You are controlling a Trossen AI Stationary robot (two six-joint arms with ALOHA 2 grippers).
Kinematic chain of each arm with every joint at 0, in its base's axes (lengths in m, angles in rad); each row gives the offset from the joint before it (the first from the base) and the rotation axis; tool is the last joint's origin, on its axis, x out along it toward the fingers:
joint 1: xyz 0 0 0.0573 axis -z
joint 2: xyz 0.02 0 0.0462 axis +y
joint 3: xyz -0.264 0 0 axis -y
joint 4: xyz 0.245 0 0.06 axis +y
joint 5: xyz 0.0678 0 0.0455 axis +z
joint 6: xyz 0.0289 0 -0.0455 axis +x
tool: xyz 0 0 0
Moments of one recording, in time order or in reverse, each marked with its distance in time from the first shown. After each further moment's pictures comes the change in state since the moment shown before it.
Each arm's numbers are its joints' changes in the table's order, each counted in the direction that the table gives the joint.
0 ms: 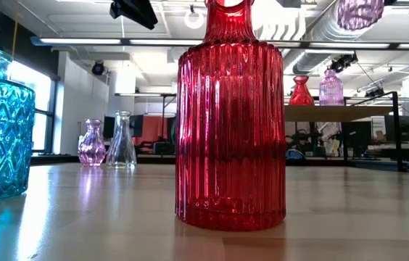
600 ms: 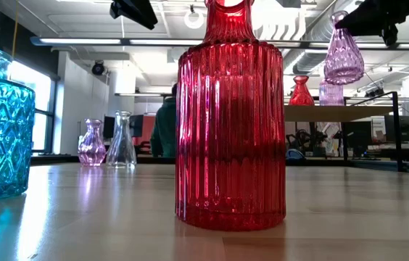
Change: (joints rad) left arm 0.000 0.000 0.000 0.000 0.000 0.001; right arm 0.000 0.001 -0.226 -0.041 -0.365 0.166
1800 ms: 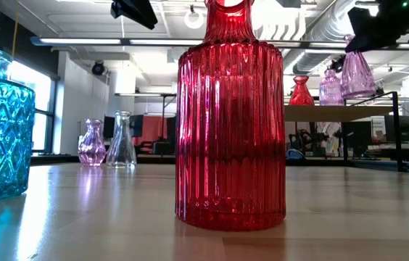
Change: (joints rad) left arm 0.000 0.000 0.000 -0.001 0.000 0.027; right arm 0.000 0.136 0.001 0.163 -0.622 0.111
